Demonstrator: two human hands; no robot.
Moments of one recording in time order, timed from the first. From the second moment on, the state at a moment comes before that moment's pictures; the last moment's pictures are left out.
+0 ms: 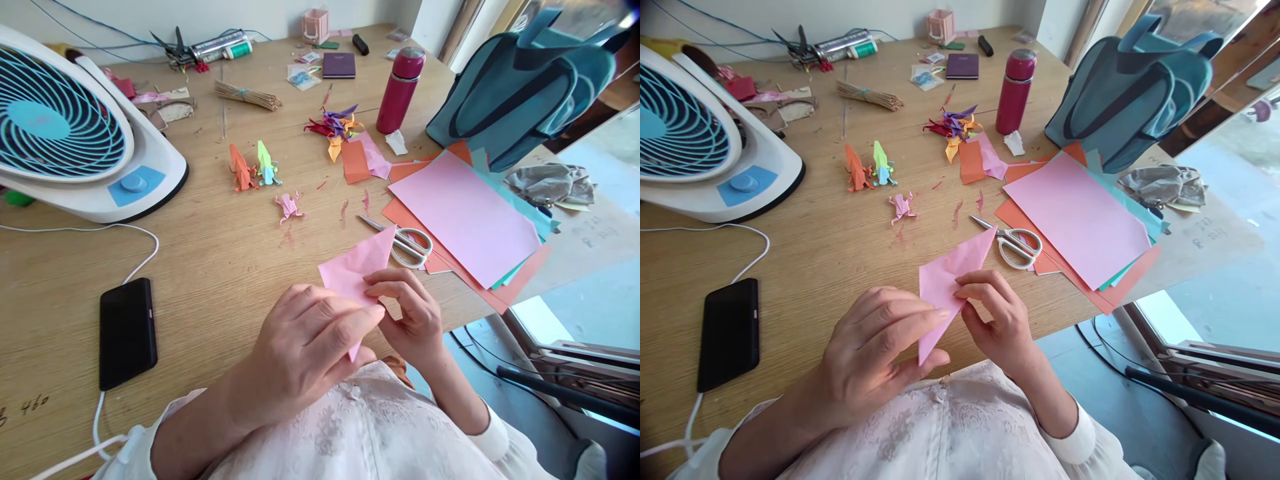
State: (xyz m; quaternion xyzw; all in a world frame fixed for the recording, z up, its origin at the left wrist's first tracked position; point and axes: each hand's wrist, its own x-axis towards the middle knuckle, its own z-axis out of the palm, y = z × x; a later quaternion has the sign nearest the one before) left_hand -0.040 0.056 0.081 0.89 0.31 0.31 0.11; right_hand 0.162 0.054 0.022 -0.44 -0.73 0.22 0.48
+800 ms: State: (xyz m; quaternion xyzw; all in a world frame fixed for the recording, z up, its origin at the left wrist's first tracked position) left_hand -0.042 0.080 -0.002 0.82 0.42 0.22 0.31; right_hand 0.169 0.043 -0.020 -0.52 -0.73 0.28 0.35
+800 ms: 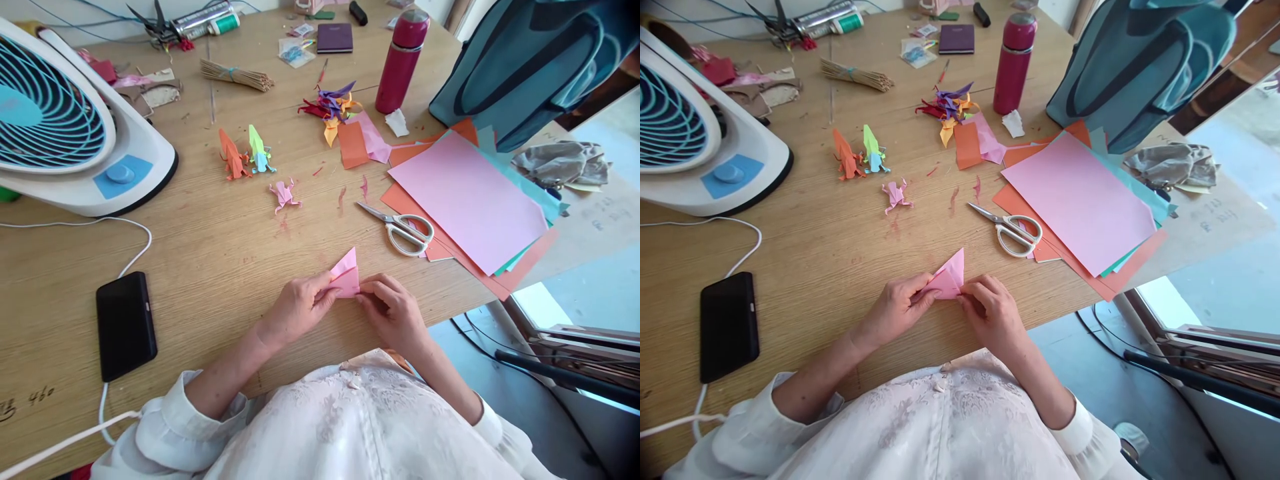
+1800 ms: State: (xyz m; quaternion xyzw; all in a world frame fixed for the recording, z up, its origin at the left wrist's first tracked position) left_hand -0.034 0.087 -0.002 0.82 0.47 0.15 0.28; right_hand 0.152 0.039 -0.018 -0.61 -0.73 0.20 0.24
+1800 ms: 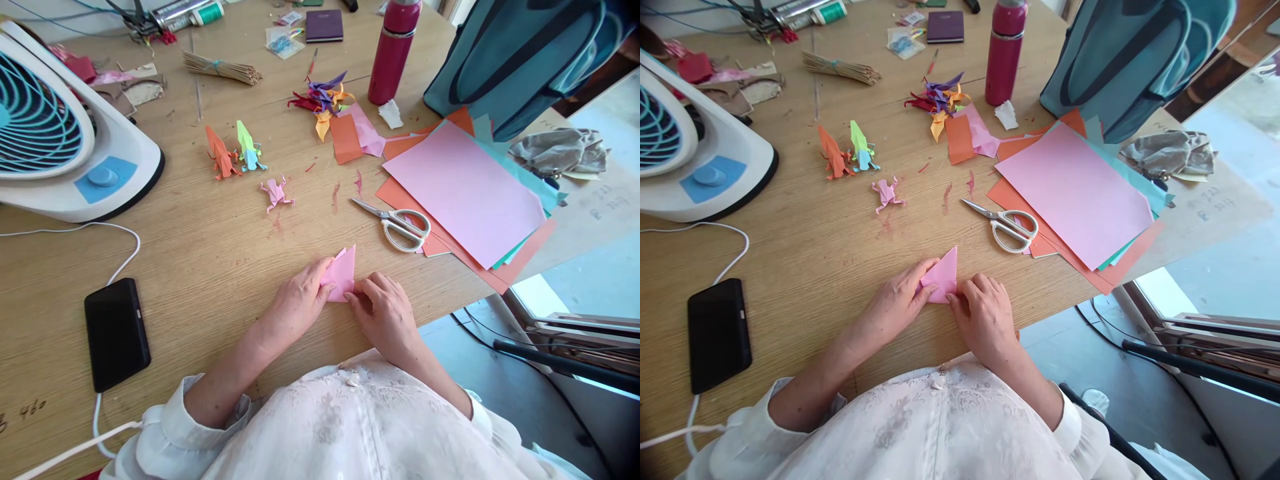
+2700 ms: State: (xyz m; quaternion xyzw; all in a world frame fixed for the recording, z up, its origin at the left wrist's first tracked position) left_hand -0.052 0.103 0.021 0.67 0.43 0.21 0.57; right_hand 0.164 0.034 -0.002 -0.47 -0.73 0.24 0.44
